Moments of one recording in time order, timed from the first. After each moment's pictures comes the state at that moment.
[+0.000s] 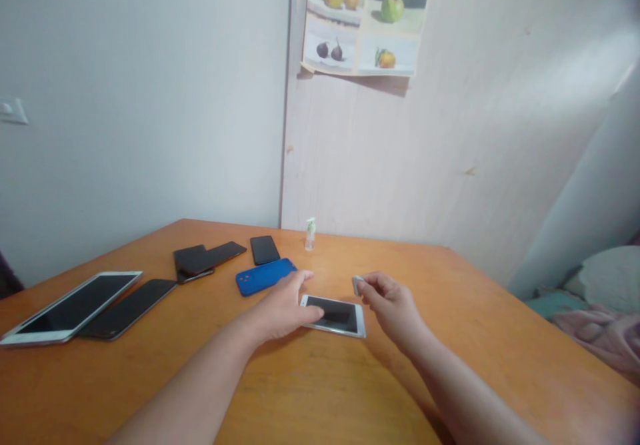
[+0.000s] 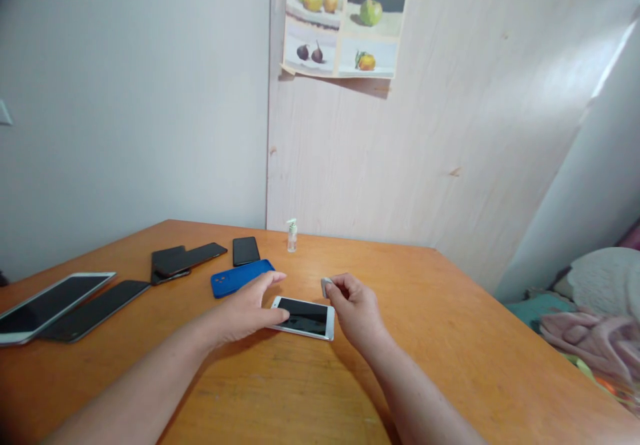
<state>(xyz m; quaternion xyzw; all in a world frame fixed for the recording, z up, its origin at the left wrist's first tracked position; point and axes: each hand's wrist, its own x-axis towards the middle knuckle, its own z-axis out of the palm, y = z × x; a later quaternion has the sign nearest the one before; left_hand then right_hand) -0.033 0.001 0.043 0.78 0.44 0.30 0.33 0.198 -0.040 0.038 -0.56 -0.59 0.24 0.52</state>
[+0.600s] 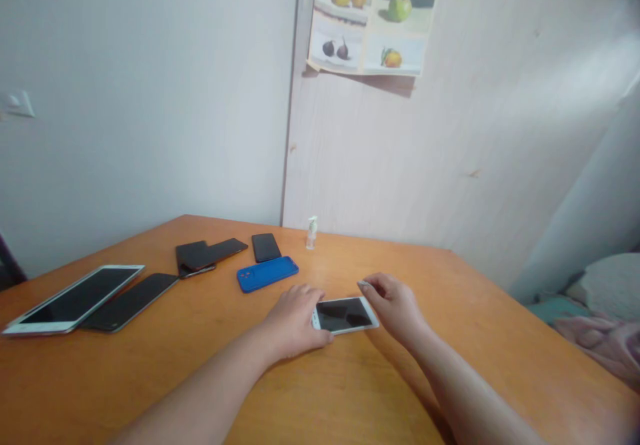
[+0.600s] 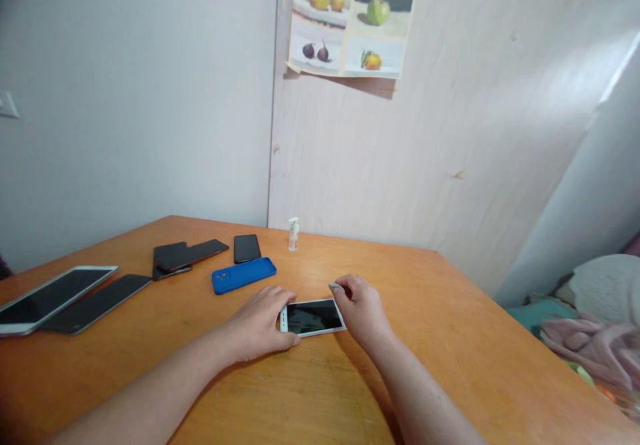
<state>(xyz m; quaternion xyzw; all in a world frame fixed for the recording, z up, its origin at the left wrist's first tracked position) -0.016 -0.004 0.018 0.89 0.41 0.19 0.09 0.218 -0.031 0.034 -0.63 -0.67 0.05 0.40</state>
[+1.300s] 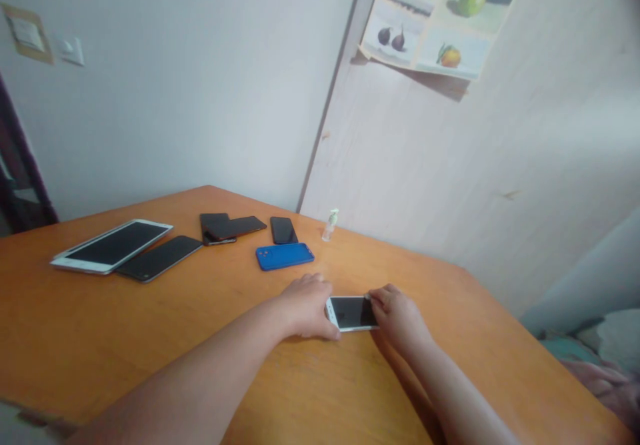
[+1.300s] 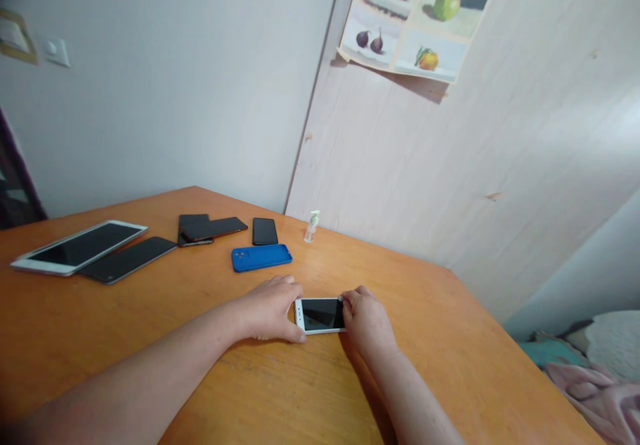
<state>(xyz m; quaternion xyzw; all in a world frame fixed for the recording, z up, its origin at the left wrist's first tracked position) -0.022 -0.013 0.040 0.87 0.45 0.13 0.13 0.212 -0.030 0.022 -0.66 -0.74 -0.02 0.14</state>
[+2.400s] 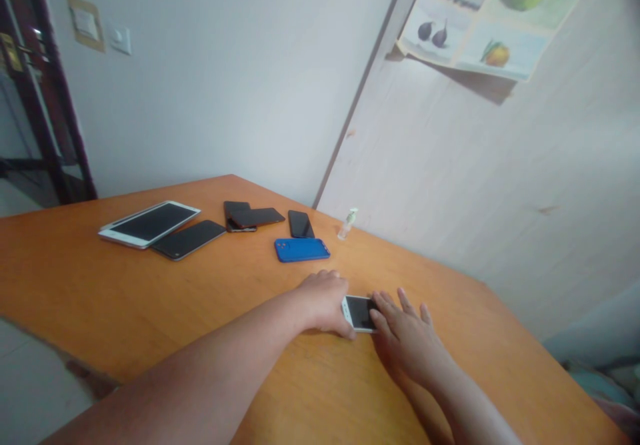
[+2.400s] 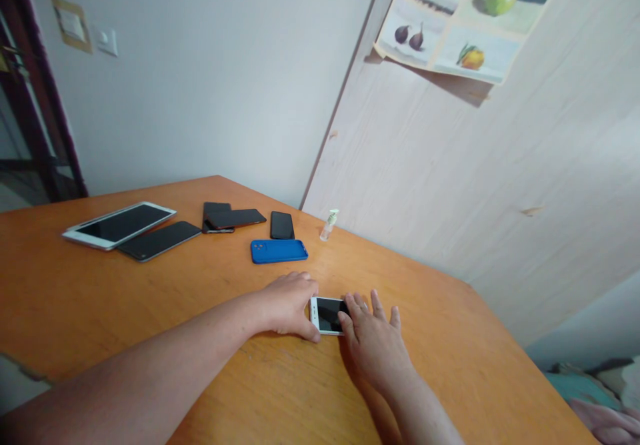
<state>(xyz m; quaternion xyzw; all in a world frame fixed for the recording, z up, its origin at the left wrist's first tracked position) -0.021 -0.012 0.037 0.87 0.46 0.14 0.14 0.187 -0.060 0.024 -0.64 -0.76 -0.04 0.02</state>
